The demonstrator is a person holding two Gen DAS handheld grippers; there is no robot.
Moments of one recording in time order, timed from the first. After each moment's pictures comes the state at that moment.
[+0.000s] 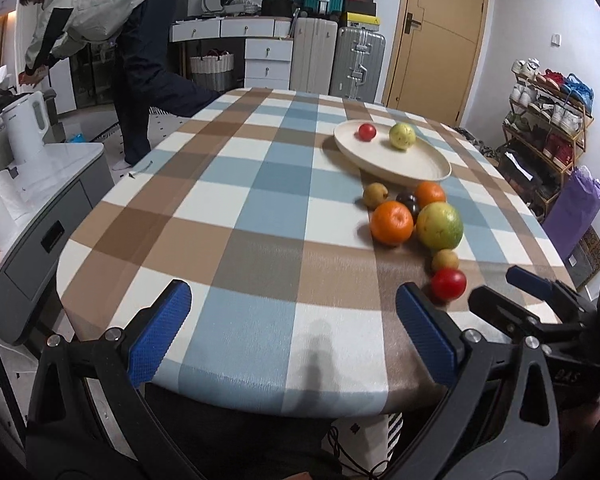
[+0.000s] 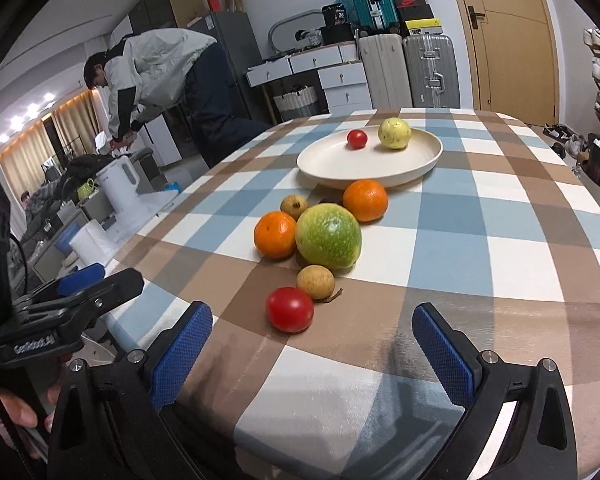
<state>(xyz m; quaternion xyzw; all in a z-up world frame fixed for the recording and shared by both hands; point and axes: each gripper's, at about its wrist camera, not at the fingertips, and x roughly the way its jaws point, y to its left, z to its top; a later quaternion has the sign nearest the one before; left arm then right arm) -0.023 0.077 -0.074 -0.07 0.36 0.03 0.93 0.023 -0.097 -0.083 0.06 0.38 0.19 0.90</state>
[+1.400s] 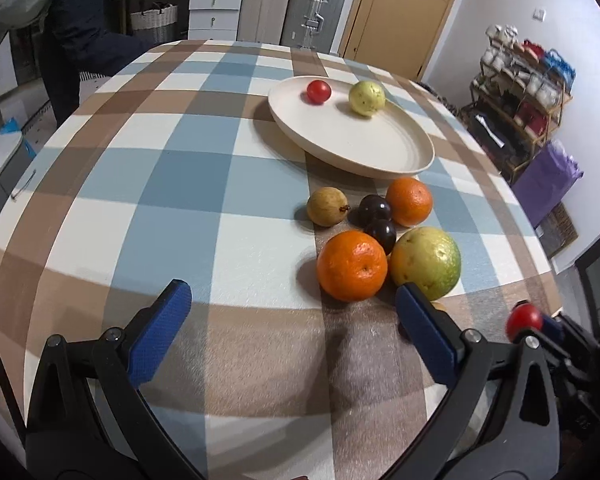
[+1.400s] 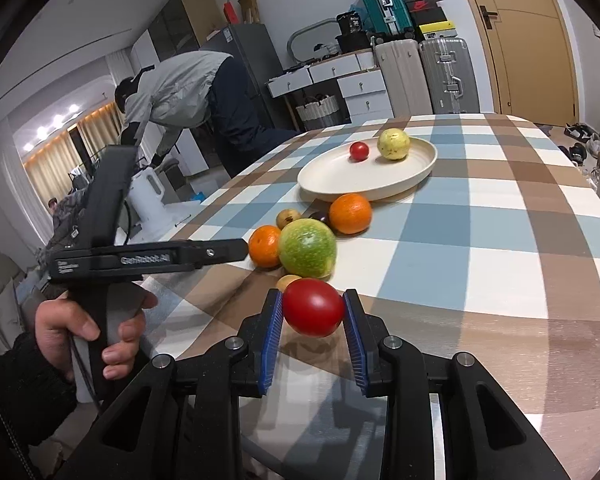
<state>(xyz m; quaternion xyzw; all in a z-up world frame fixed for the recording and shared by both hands) 0.113 0.041 -0.103 -0.08 0.44 -0.06 0.89 0.023 -0.152 -0.076 0.10 0.35 0.24 0.90</state>
